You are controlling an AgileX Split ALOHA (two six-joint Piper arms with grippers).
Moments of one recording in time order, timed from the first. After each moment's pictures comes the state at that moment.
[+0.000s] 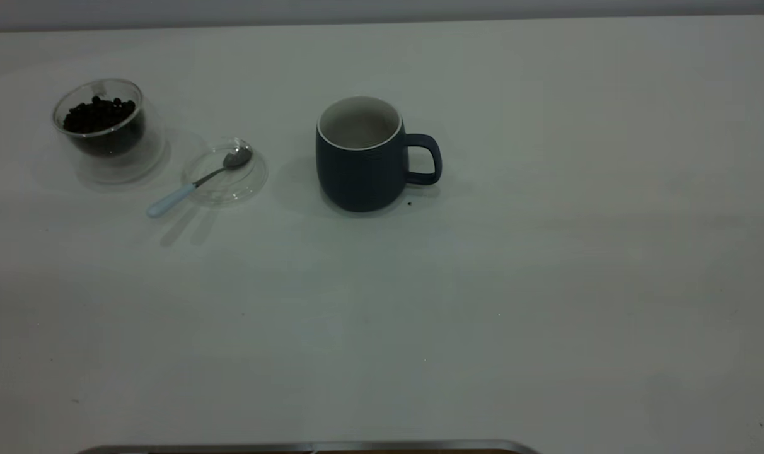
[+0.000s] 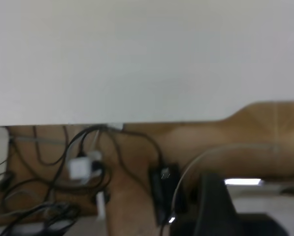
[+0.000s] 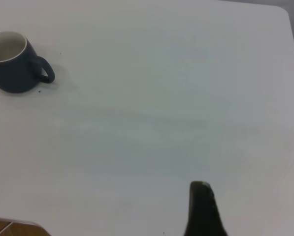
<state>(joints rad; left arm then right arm) 0.01 0.38 -0.51 0.02 1.15 0.01 0.16 0.00 -0.48 -0.04 1.12 0.04</state>
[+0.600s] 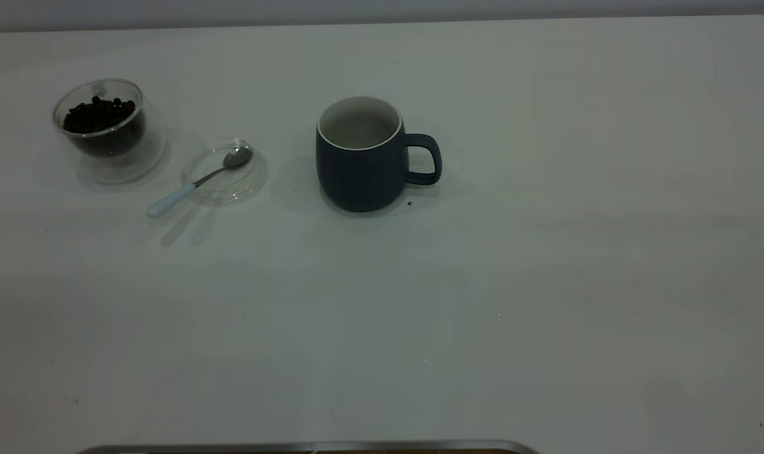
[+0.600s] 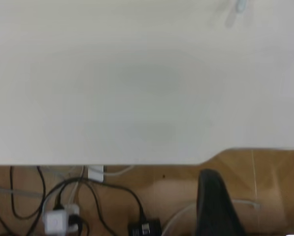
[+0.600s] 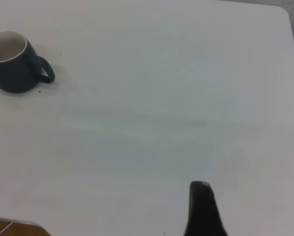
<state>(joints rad) 0.01 0.20 -0.49 -0.03 1.12 -0.01 0.16 0.00 -0.48 -0.03 1.12 0.04</state>
